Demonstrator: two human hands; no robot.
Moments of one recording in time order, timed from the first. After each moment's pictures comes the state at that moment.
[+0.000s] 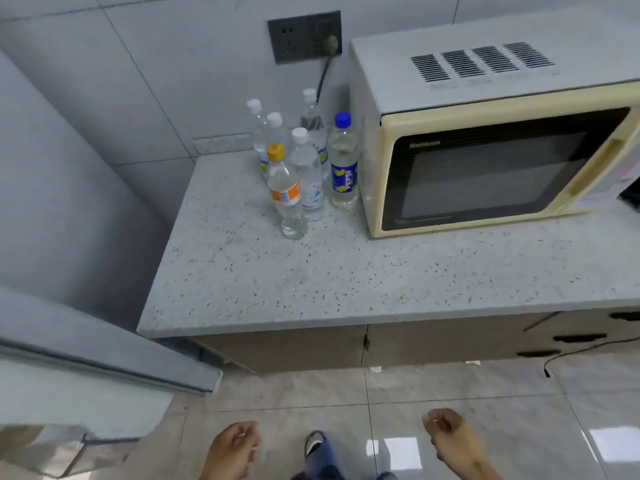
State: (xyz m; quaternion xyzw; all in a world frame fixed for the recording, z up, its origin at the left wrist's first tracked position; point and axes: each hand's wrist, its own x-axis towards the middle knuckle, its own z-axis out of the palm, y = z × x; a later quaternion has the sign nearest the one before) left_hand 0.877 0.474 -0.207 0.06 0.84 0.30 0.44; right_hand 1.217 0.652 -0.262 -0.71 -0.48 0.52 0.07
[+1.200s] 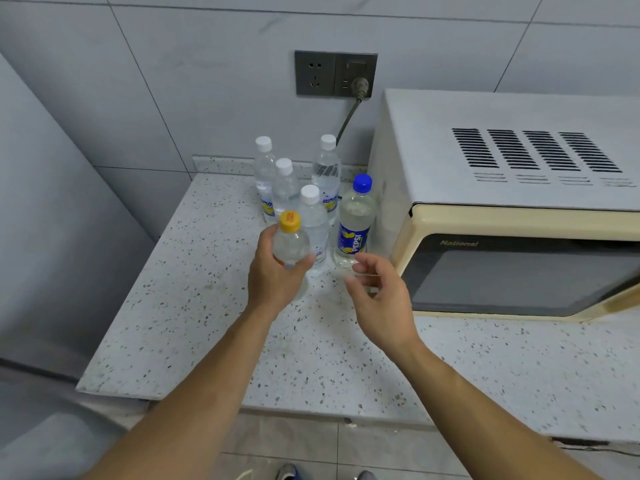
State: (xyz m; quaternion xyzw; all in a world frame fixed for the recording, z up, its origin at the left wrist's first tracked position) left_hand 0.806 0.836 -0.054 0.28 0.78 0.52 0.20; right_hand 0.982 0.882 -0.033 -0.42 -0.67 0.50 0.35
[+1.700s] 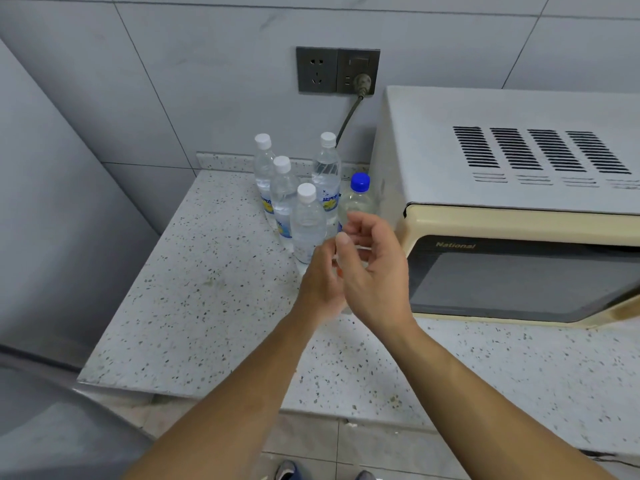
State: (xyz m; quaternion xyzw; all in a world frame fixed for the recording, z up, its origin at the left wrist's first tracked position) left_hand 0.878 0.865 -0.041 0.39 0.69 0.50 0.35; right_hand 0.964 0.886 0.017 -0.34 -0.67 0.48 0.45
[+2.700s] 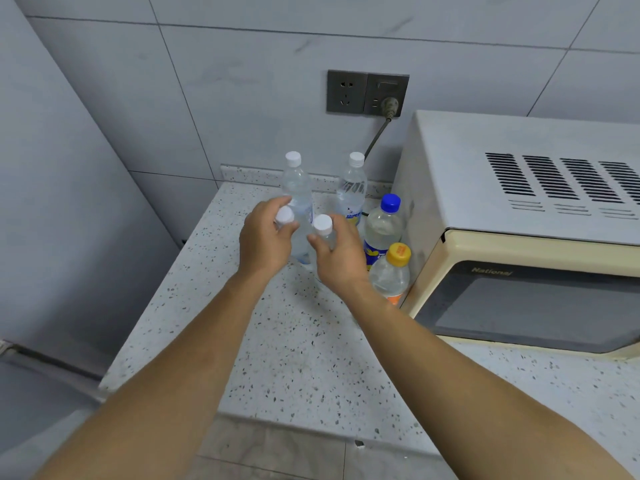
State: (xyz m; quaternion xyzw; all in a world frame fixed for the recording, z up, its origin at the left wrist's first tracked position) left_hand 0.740 0.853 -0.007 0.39 0.79 0.48 0.03; right_hand 0.862 0.915 -0.011 -0.38 -0.76 0.43 0.29
